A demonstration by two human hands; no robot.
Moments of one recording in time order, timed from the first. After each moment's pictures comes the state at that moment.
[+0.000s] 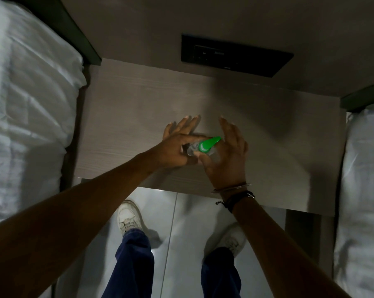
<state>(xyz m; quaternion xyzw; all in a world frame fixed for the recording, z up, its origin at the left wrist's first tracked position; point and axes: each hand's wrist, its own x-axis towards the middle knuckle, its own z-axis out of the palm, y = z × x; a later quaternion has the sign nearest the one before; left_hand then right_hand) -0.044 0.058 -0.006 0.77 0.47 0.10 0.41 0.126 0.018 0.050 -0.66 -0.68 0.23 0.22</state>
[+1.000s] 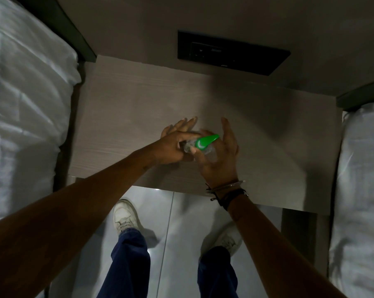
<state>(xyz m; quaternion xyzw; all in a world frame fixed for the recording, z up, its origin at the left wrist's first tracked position) -0.040 0.065 -0.010 0.74 0.49 0.06 0.45 0.118 0.014 0.041 -0.67 -0.63 0.28 0.28</state>
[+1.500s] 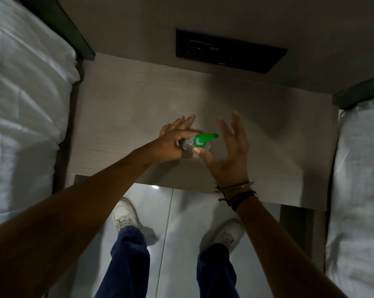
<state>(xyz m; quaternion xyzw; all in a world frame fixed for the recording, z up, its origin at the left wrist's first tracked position) -0.040 0.061 -0.005 0.73 0.50 0.06 0.47 0.138 0.009 0.056 -0.66 -0.65 0.26 0.27</state>
